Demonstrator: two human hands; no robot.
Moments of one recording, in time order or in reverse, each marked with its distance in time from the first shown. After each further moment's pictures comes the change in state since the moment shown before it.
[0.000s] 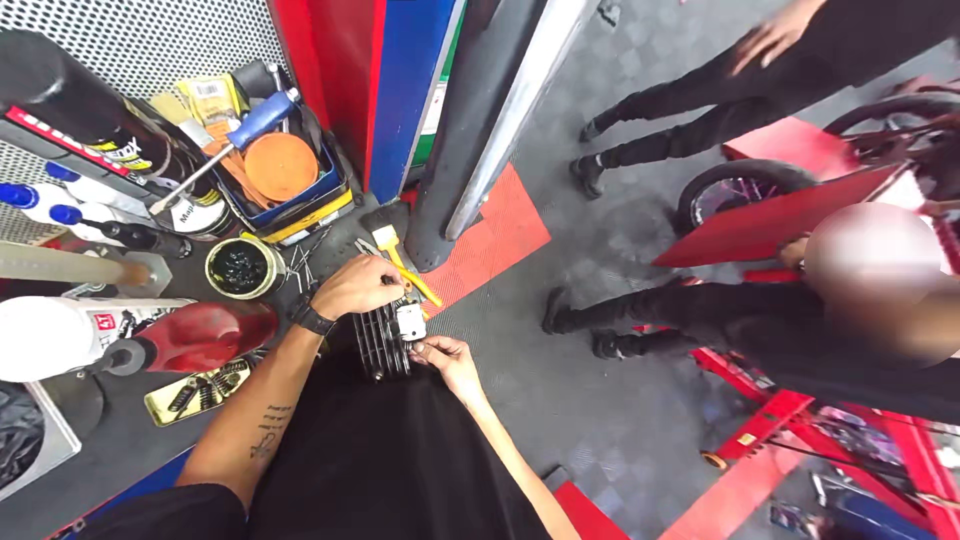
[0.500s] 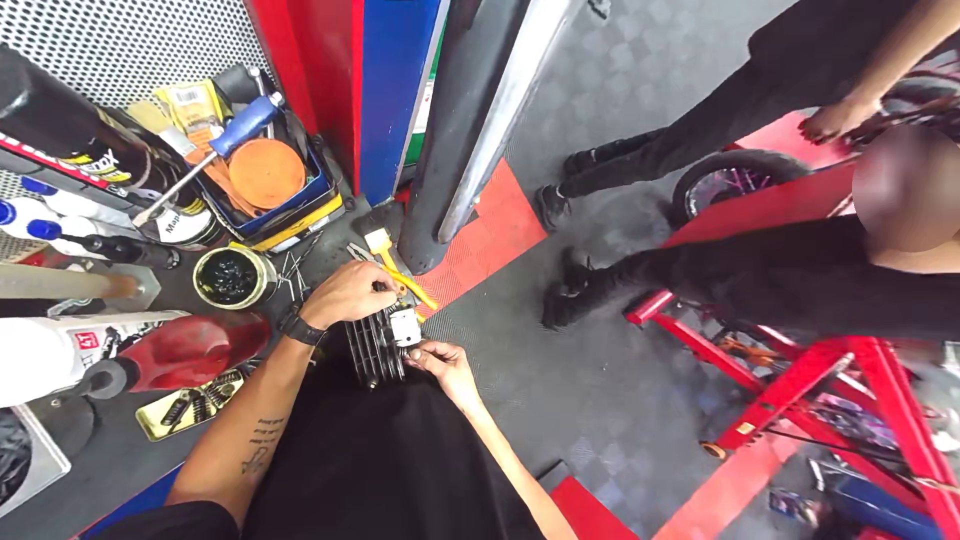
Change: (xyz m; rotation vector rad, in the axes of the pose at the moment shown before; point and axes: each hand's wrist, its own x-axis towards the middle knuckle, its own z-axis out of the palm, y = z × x) left_hand 0.000 -0.001 -0.001 0.002 -0.007 0.011; right_hand -0.001 0.009 -0.004 0.049 -0.015 -0.058
